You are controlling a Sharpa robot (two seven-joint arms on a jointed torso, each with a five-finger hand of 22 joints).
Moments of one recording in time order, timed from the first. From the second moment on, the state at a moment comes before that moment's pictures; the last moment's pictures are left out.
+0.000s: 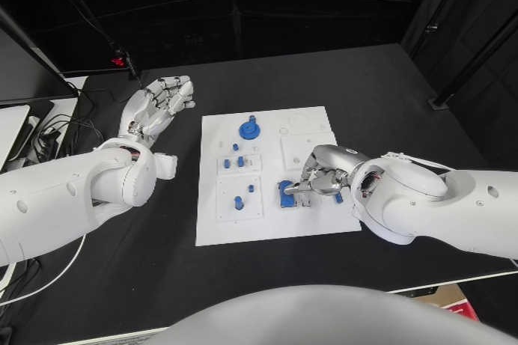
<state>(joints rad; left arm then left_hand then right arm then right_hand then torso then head) 1.28 -0.71 -0.24 1.37 -0.07 -0.46 0.68 1.20 0.04 -0.08 0.29 0.26 0.28 0.14 0.64 0.09 0.36 0.26 0.67 0.07 0.17 0.26 0.80 0.17 0.08 0.41 0.29 0.07 0.70 1.14 -1.12 -0.13 2.05 -1.48 -0.39 -0.64 1.21 0.02 -0.26 0.29 0.05 1.16 0.08 0.28 0.19 1.47 0.02 1.57 1.31 1.46 -0.04 1.57 1.31 0.01 1.47 0.07 1.57 1.31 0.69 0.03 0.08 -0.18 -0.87</state>
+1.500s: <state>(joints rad) 1.28 -0.71 -0.24 1.38 -0.07 -0.45 0.68 1.20 0.04 -0.08 0.29 0.26 0.28 0.14 0.65 0.09 0.36 0.26 0.67 0.07 0.17 0.26 0.80 0.17 0.08 0.41 0.29 0.07 0.70 1.12 -1.05 -0.13 1.97 -1.48 -0.30 -0.67 1.31 0.03 -0.09 0.27 0.05 0.98 0.05 0.58 0.50 1.47 0.00 1.57 1.31 1.46 -0.06 1.57 1.31 0.01 1.46 0.06 1.57 1.31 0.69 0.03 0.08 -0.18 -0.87</state>
